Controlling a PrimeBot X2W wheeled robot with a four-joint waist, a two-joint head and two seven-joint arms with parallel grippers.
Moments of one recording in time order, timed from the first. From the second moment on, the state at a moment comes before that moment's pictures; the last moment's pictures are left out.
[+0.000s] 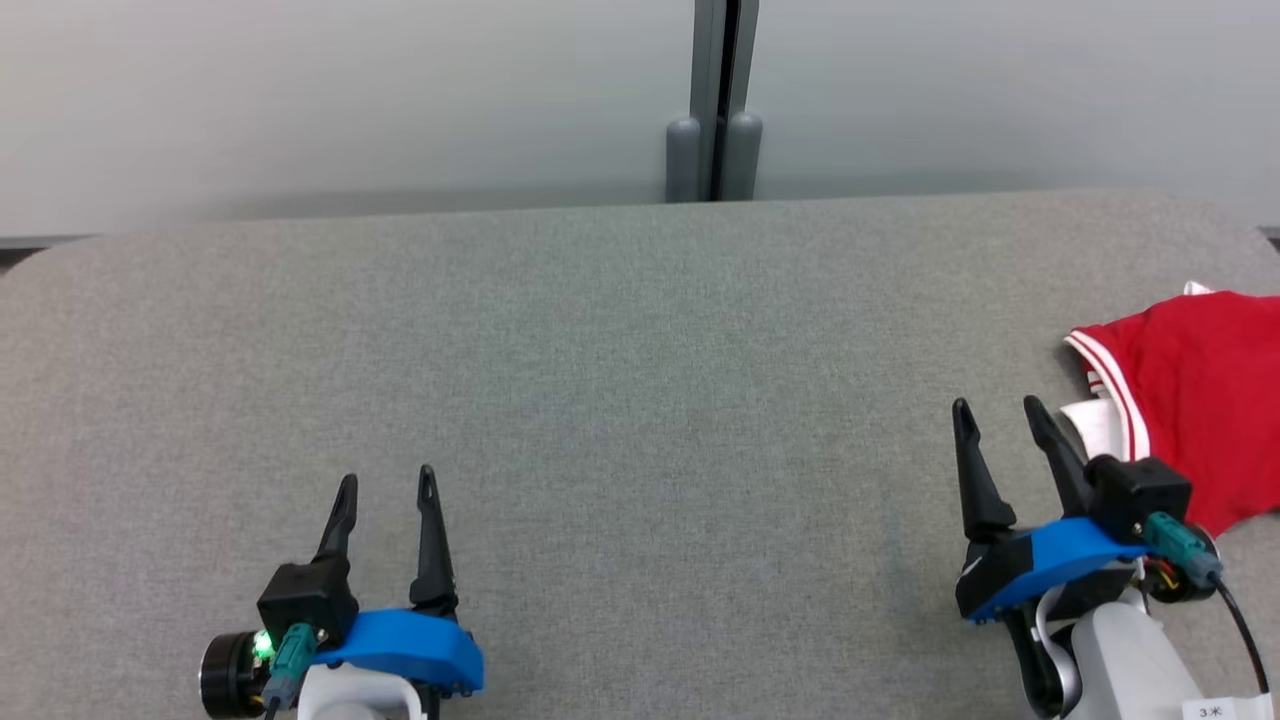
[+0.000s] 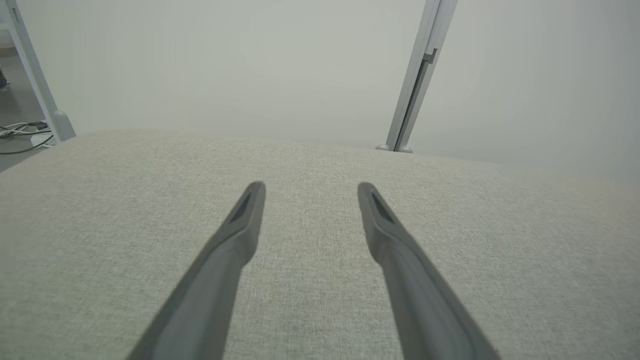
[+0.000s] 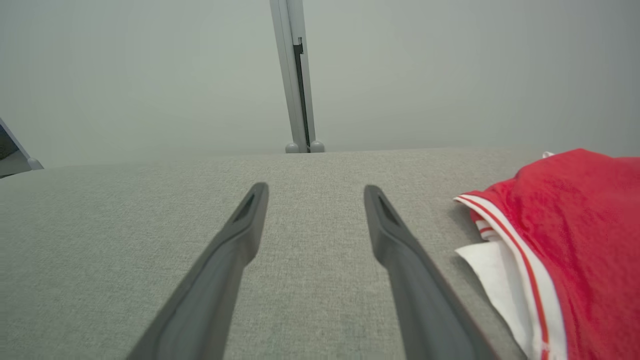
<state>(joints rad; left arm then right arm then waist) -0.12 0.05 -0.18 0.37 -0.24 0.07 -0.26 -0.32 -0.05 -0.05 0.54 0.12 0.13 -0.26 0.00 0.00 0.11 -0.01</state>
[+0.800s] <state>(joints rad) -0.05 0.05 -0.13 0.38 -0.26 0.05 -0.26 -0.24 -0.05 0.00 0.56 0.15 0.13 -0.26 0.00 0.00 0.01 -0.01</state>
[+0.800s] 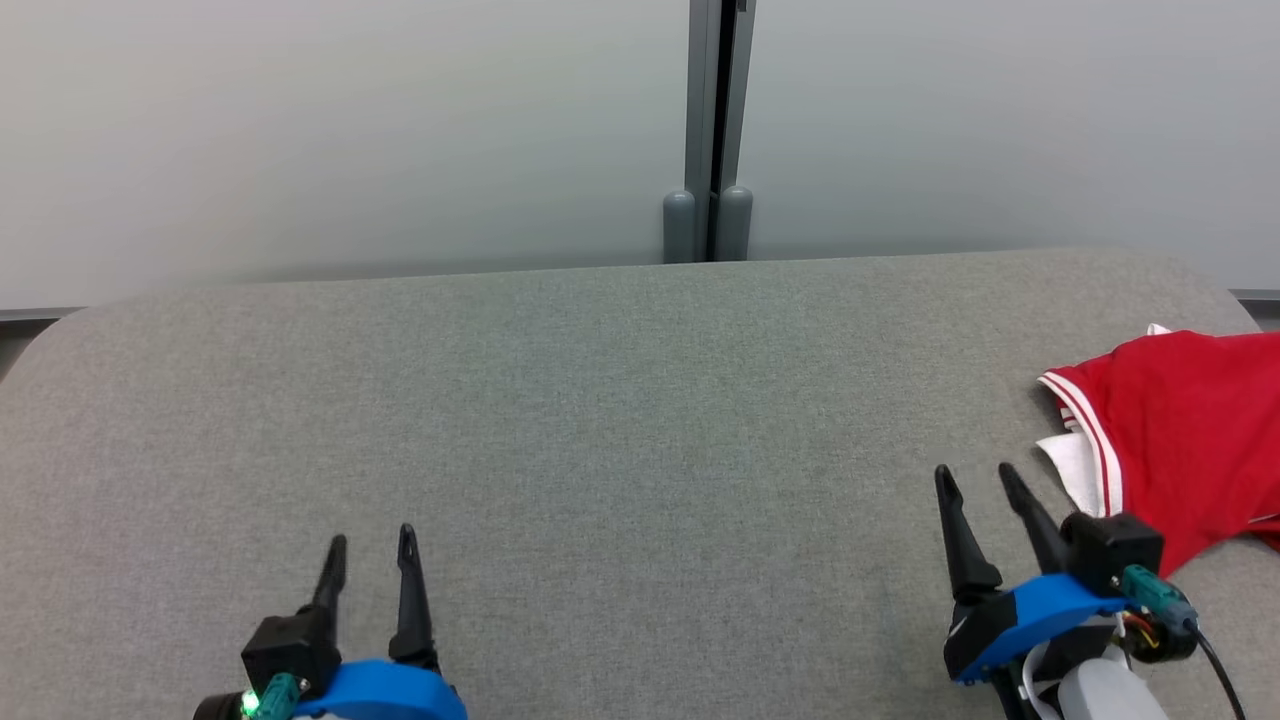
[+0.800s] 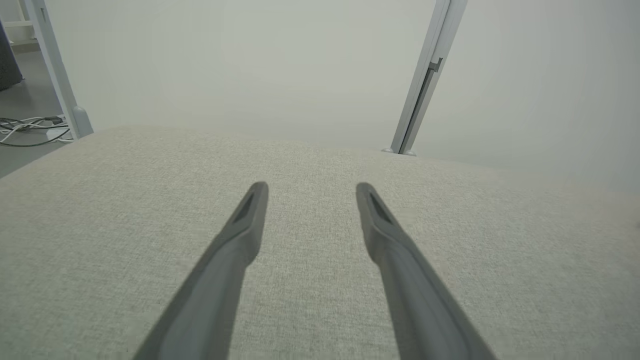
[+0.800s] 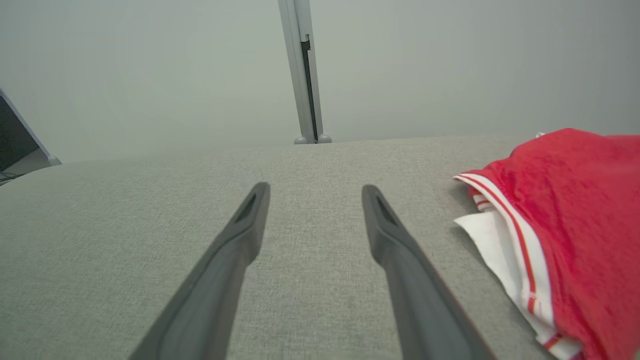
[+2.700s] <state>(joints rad) -0.05 0.05 0.00 0.32 -1.02 -0.05 -0.05 -0.16 -0.04 -0.07 0.40 0.97 0.13 -0.05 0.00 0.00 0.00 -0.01</state>
